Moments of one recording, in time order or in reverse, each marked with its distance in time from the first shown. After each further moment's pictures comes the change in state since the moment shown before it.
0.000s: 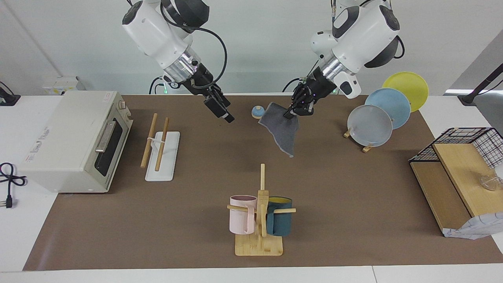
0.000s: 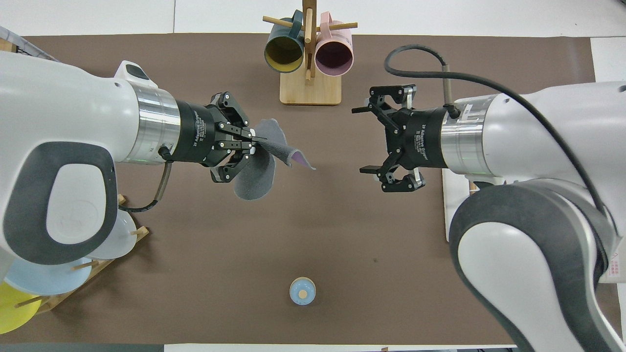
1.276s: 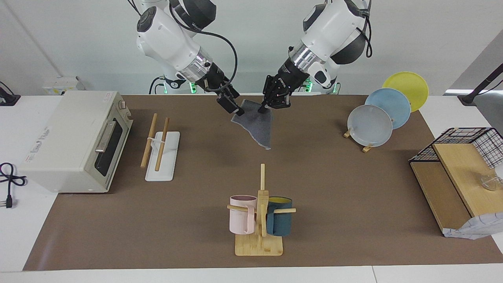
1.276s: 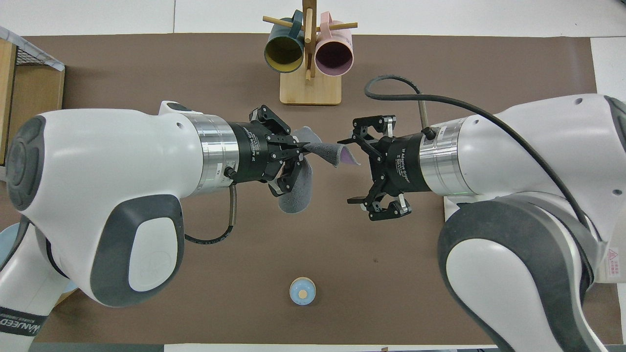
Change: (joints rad) left arm -0.101 -0.032 -0.021 -0.082 -0.003 0.215 -0.333; right arm 0.028 -0.020 -0.013 -0.028 0.012 -0.119 0.098
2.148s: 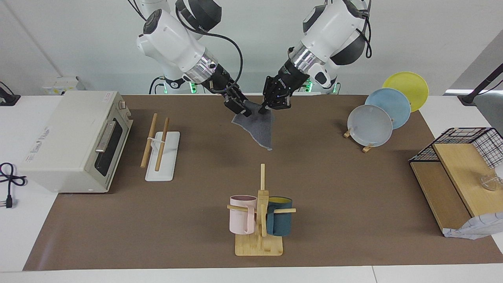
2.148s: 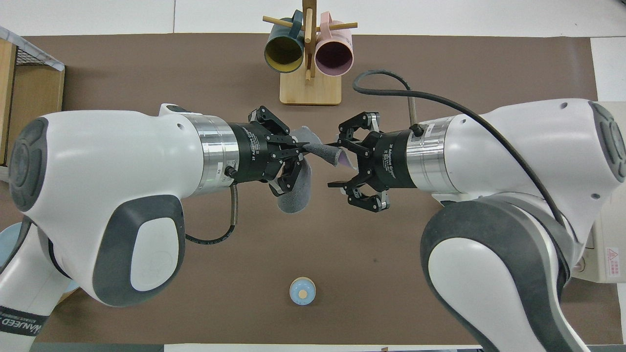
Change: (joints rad) left arm 0.000 -0.001 0.000 -0.008 0.000 0.009 -0.031; right arm 0.003 0.020 0.027 0.003 0.040 0.078 0.017
